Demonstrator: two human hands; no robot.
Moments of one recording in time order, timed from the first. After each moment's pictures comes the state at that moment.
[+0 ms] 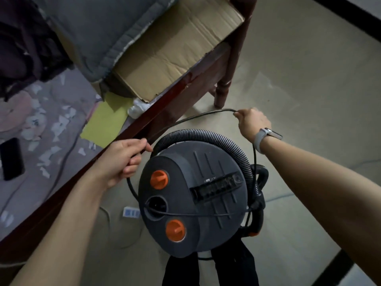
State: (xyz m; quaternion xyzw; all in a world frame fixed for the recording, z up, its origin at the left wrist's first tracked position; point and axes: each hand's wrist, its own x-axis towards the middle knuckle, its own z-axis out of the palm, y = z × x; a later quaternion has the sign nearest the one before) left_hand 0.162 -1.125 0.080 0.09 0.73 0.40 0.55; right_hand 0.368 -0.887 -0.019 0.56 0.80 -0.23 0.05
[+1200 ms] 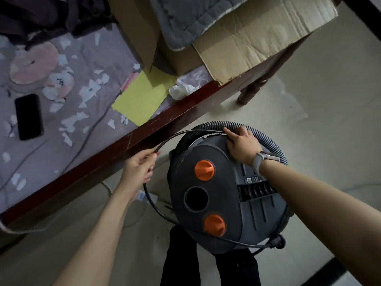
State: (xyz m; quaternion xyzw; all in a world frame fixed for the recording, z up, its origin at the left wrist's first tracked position) left_hand 0.119 -1.240 -0.022 0.01 0.74 0.50 0.45; right_hand 0.285 -0.997 -0.071 0.38 0.88 -0.20 0.21
